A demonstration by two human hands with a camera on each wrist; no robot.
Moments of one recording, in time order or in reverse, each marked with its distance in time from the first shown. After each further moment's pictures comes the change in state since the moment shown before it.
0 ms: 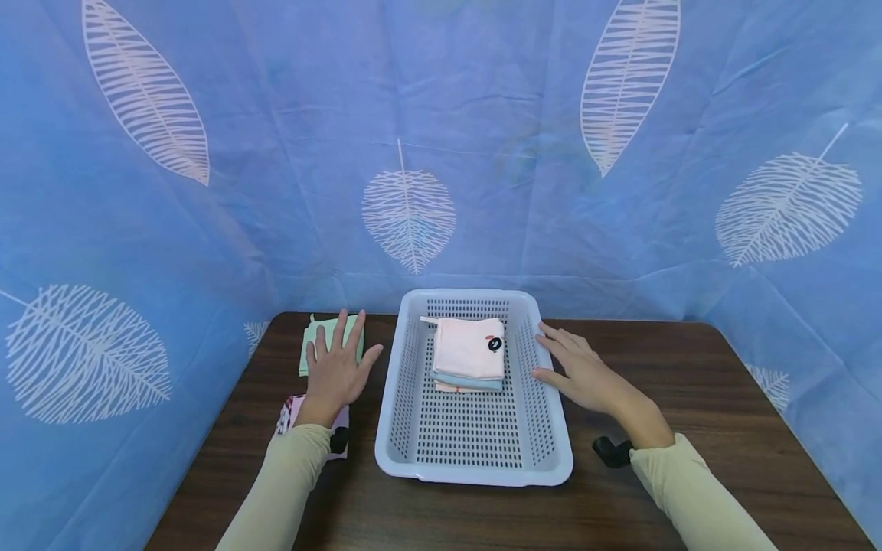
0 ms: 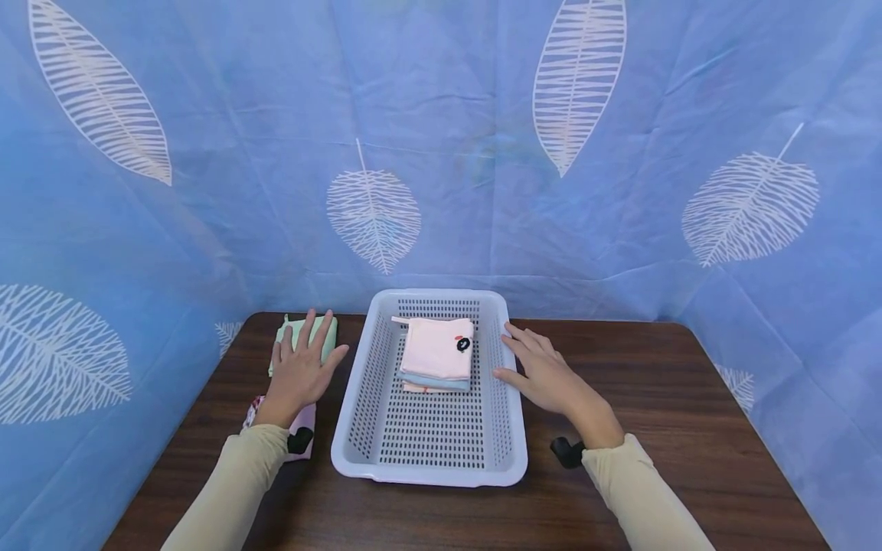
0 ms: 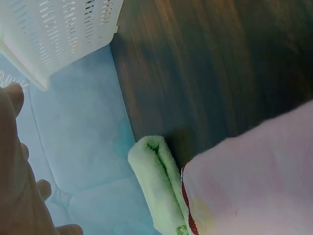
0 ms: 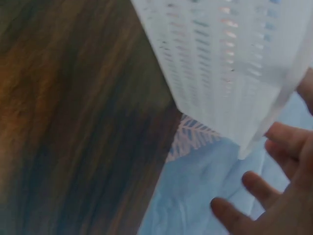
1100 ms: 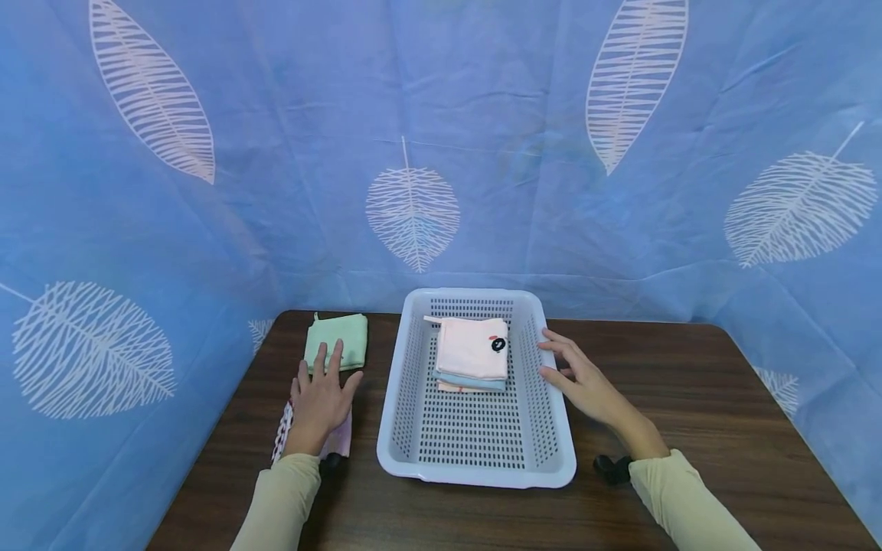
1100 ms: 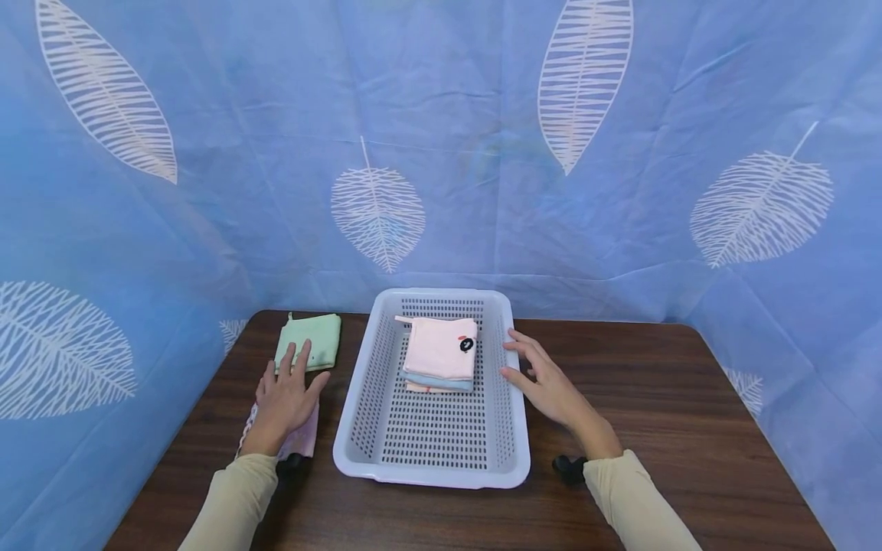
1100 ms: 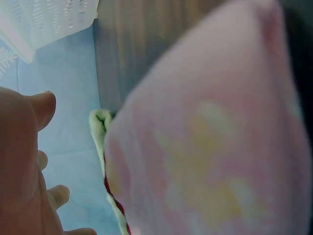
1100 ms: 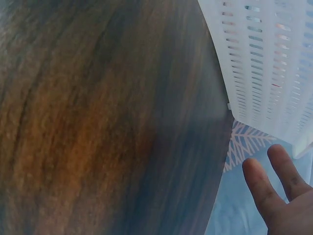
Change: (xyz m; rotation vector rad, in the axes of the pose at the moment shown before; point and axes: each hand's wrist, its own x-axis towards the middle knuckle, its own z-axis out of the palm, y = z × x) left_hand -0.035 -0.034 0.014 -0.070 -0.075 -0.154; right_hand 0.003 0.033 0.039 0.386 0.137 -0.077
